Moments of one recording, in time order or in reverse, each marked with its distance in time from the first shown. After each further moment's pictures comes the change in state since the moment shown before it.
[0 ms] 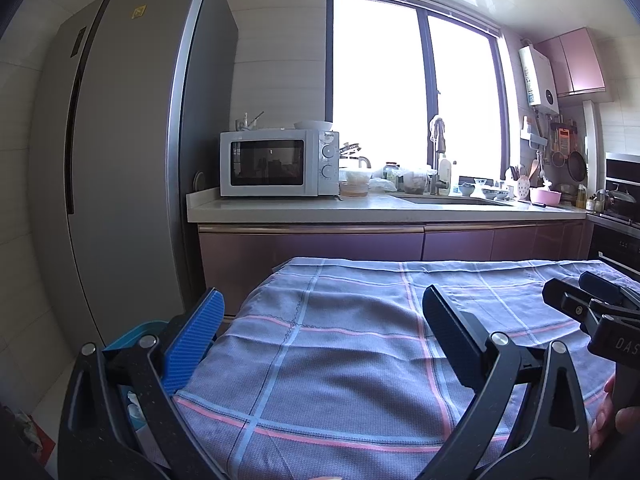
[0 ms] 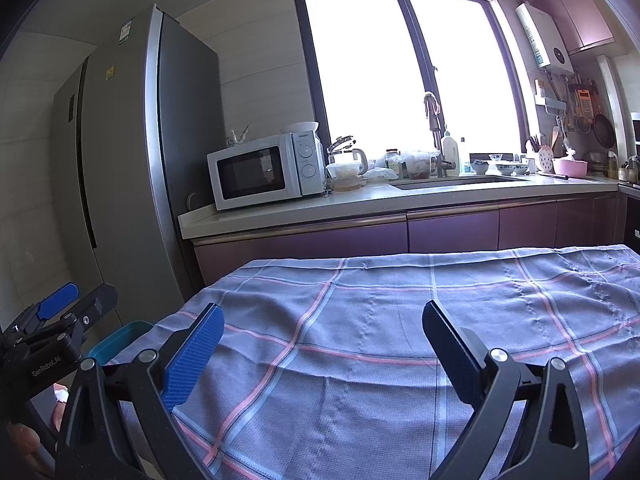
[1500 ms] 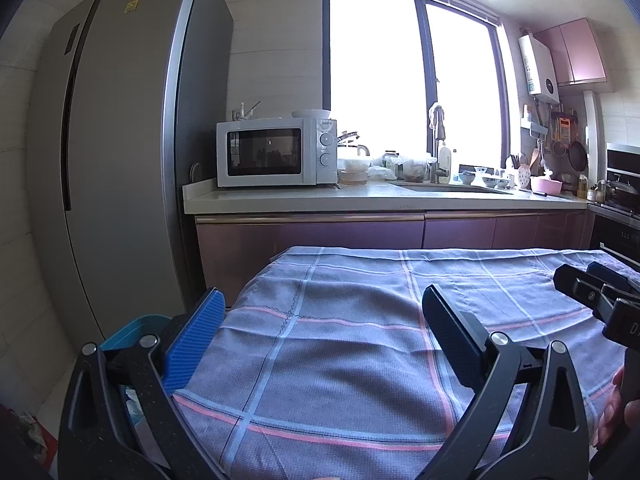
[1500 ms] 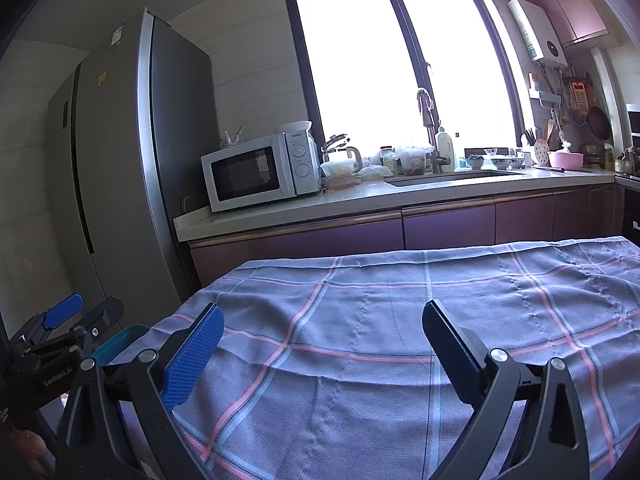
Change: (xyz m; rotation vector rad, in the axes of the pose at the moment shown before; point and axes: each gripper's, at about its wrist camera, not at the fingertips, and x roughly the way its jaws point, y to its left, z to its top) left arm 0.013 -0.009 -0.008 0.025 0.043 0.004; right arm 0.000 -0.004 -0.001 0.026 0.006 -0.016
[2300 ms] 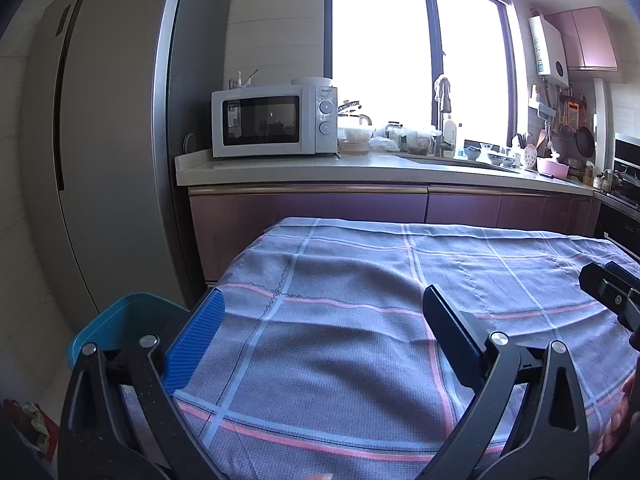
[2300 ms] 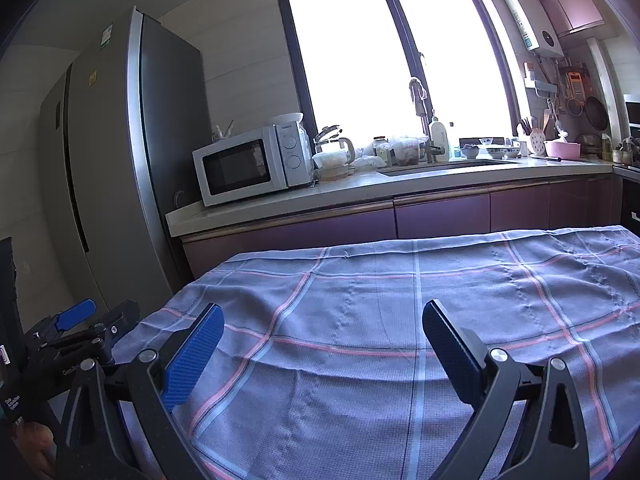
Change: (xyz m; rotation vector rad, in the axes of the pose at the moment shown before) left arm 0.039 -0.013 -0.005 -0.020 0.115 0.011; right arm 0.009 -0.023 -0.005 0.022 0.028 -0.007
